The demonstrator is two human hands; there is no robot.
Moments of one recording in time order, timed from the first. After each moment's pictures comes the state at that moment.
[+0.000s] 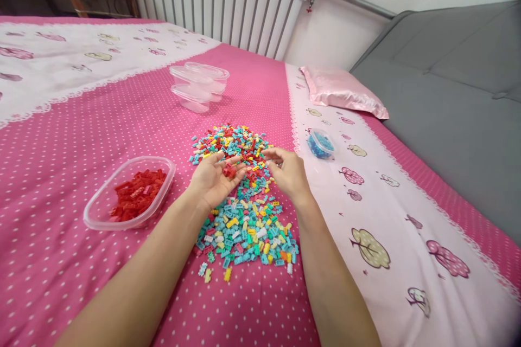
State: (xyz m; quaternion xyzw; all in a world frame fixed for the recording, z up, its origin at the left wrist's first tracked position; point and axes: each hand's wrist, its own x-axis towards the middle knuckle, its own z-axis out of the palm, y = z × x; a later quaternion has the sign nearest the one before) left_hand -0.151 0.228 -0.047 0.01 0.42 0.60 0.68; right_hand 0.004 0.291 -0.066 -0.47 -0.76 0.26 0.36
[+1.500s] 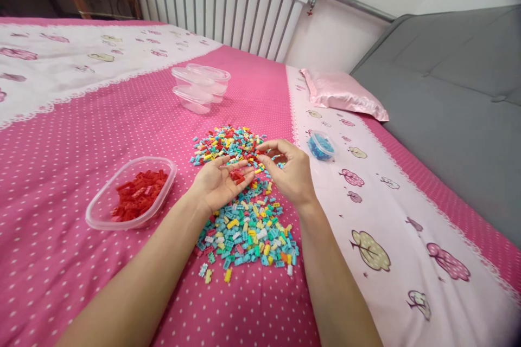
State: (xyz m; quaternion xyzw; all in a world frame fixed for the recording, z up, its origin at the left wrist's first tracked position) left_hand -0.148 0.227 -0.049 0.00 0.37 0.57 0.73; right_hand -0.004 0.266 -0.037 -0.36 -0.78 0.25 0.44
